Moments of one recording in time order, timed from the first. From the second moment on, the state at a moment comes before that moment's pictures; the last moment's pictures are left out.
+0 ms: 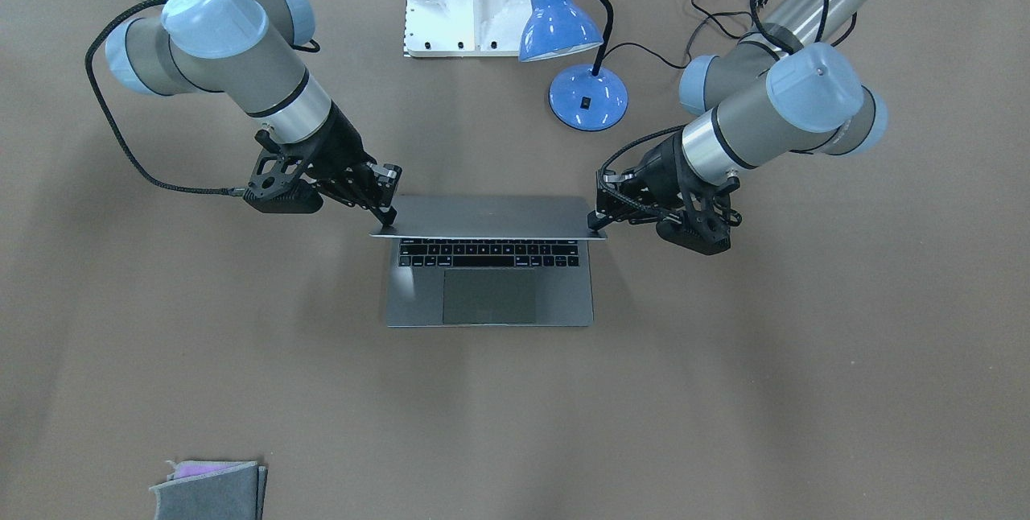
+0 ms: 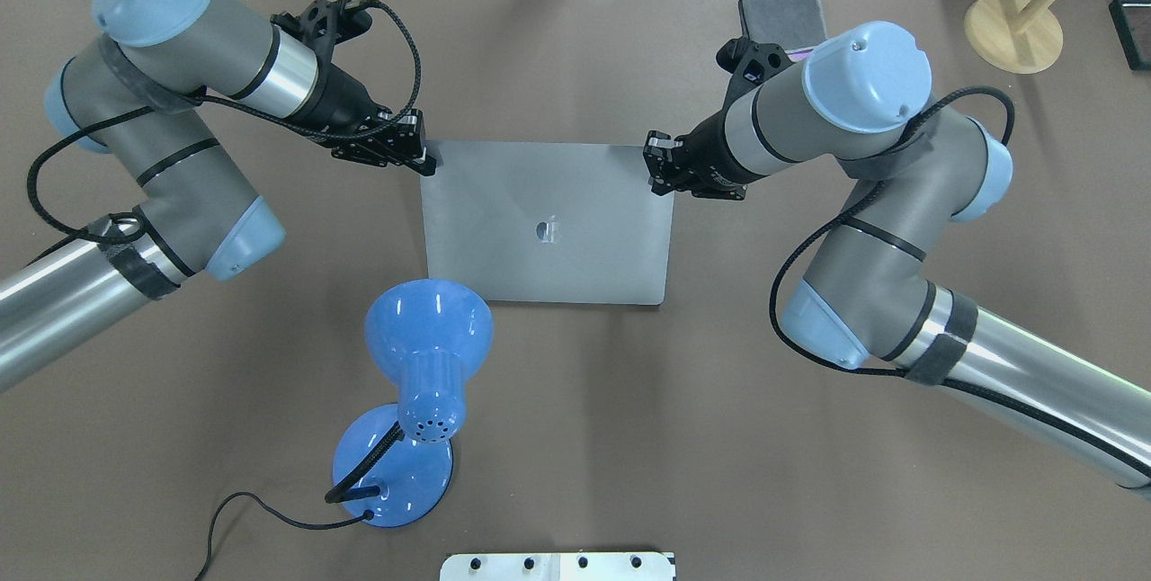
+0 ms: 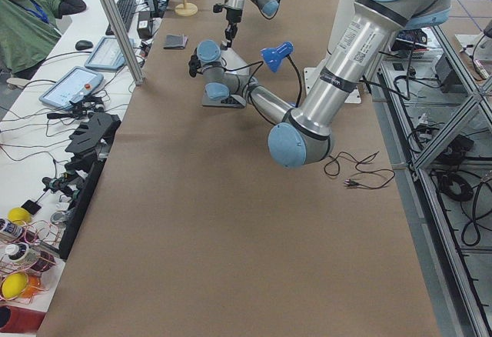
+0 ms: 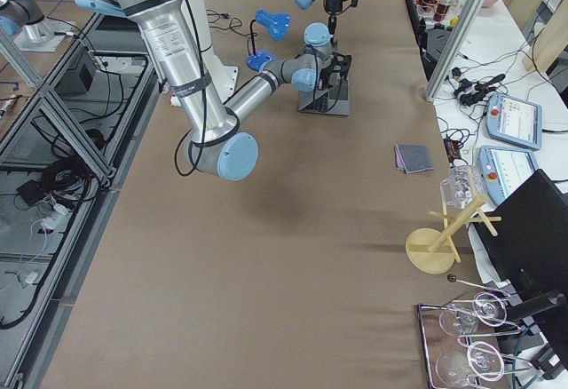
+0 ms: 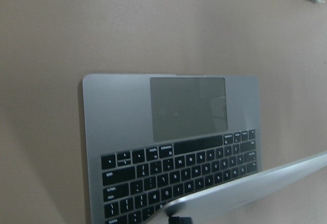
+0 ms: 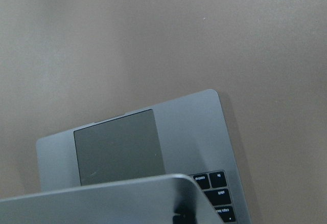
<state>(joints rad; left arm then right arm) -0.84 -2.16 -1.44 -2.34 -2.34 -1.23 0.71 -1.03 1.66 -1.10 2.00 1.51</state>
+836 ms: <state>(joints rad) -0.80 -2.25 -1.24 -2.34 -2.15 -1.18 0.71 -0.95 1.44 -1.10 1.96 1.50</state>
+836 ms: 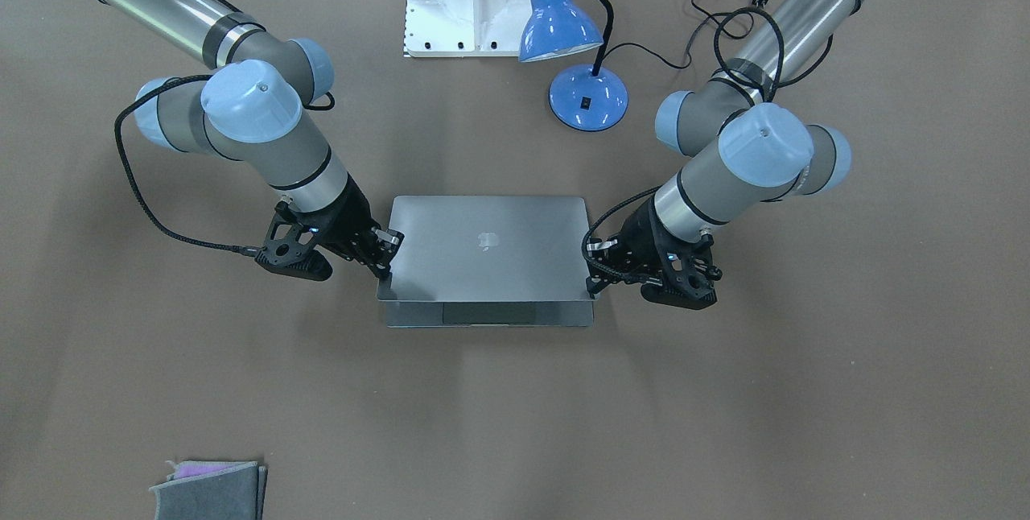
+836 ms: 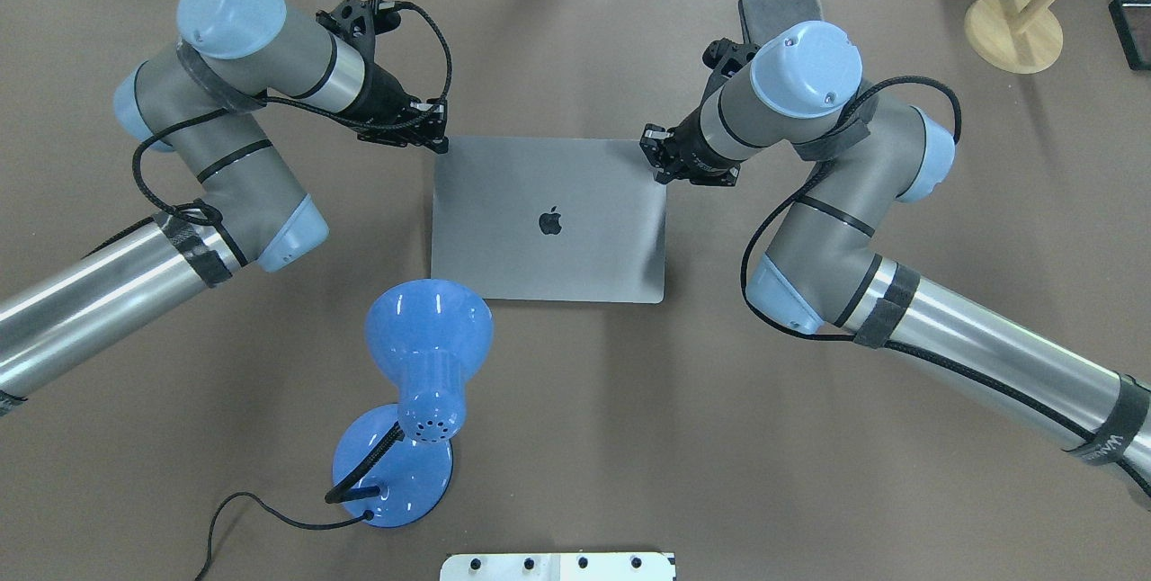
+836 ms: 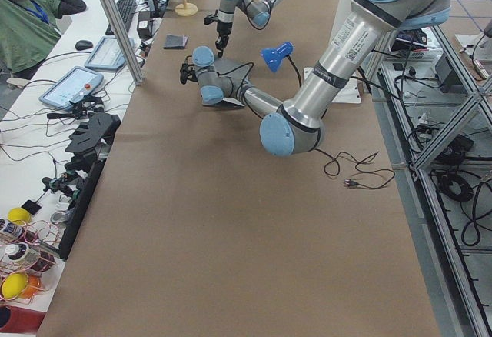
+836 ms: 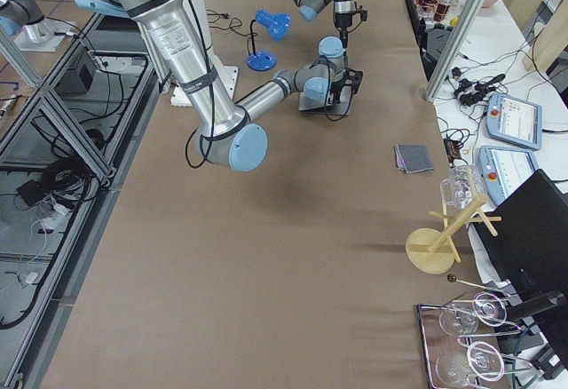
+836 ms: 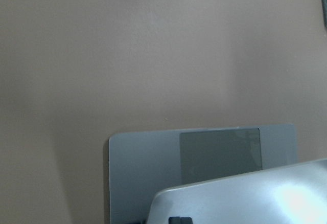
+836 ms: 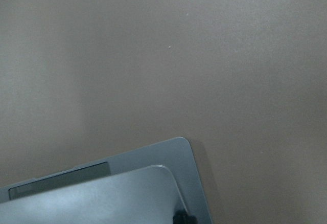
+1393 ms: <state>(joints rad) -0.78 -2.26 -1.20 -2.34 -2.07 -1.12 0.71 -0.92 1.38 -1.10 1.95 1.49</state>
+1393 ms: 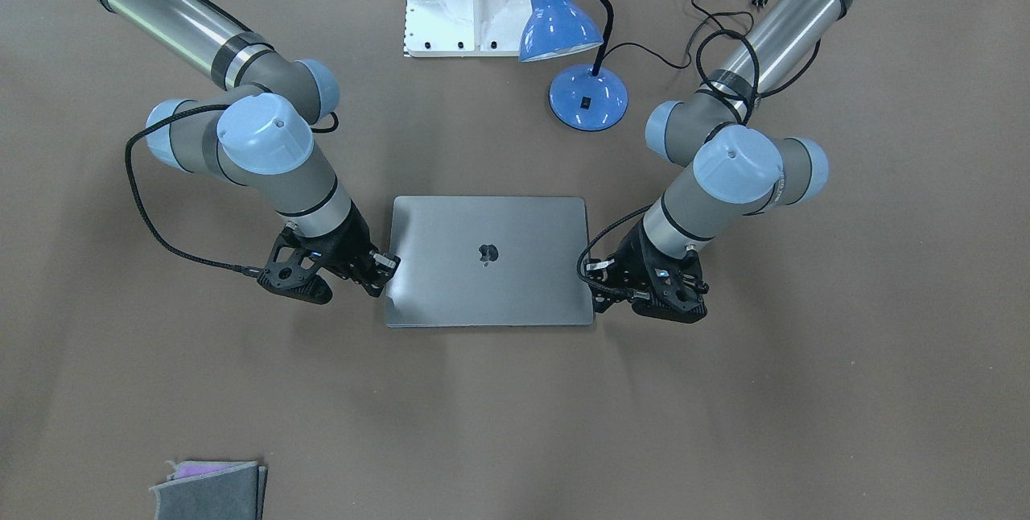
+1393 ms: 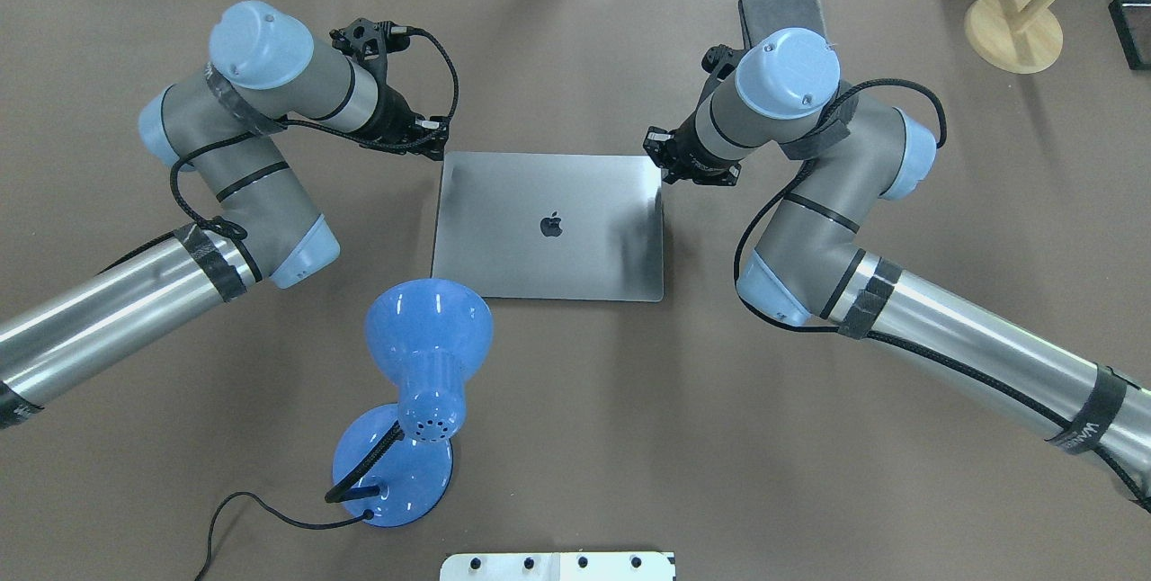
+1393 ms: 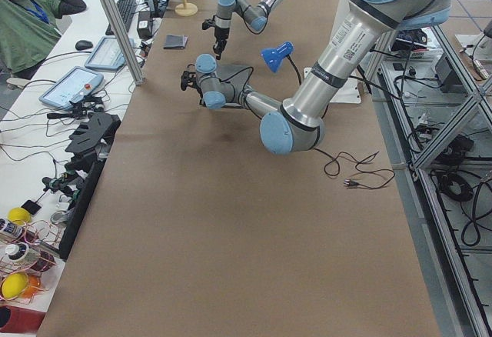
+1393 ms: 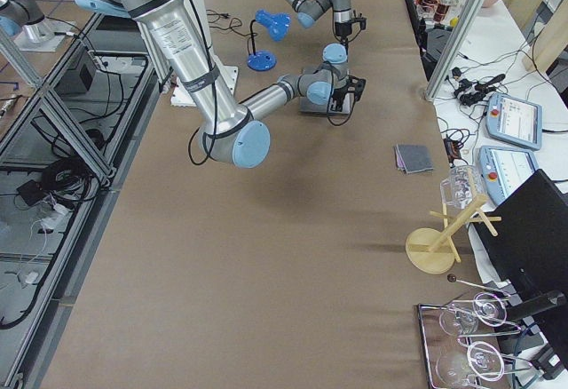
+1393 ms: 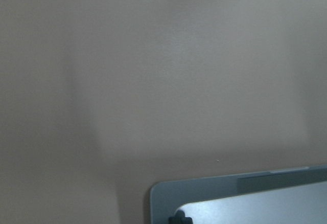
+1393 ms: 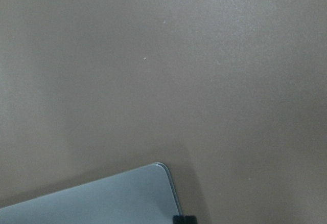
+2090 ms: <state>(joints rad) -0.87 -2.21 -1.42 -2.07 -2.24 -0.99 0.87 -1.01 1.46 -1.10 2.14 1.34</state>
